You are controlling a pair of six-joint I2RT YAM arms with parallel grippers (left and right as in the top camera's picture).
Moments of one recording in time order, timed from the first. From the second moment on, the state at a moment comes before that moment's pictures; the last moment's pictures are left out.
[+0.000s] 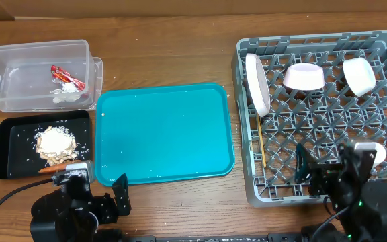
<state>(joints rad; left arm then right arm) 0.05 0.39 0.91 -1.22 0.11 -0.18 0.13 0.33 0.74 -0.82 -0.02 0.19</state>
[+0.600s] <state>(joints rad) 0.05 0.39 0.91 -1.23 0.11 -0.18 0.06 0.01 0.06 0.06 -0.02 0.19</state>
